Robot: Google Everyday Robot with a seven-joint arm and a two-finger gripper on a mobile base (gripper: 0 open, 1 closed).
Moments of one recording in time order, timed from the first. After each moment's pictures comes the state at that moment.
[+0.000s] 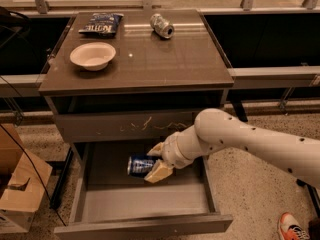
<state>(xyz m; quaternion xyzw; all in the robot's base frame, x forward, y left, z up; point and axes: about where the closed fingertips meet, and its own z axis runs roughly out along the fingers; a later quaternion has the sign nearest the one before) 0.499 0.014 0.635 -0.64 0.67 0.23 0.28</state>
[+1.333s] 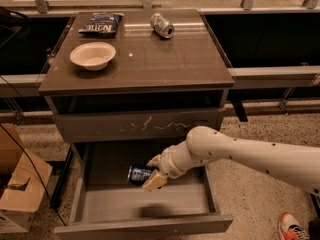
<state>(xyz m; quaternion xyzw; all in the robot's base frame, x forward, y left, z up) 0.510 0.022 0.548 -0.60 0.71 0.25 0.26</state>
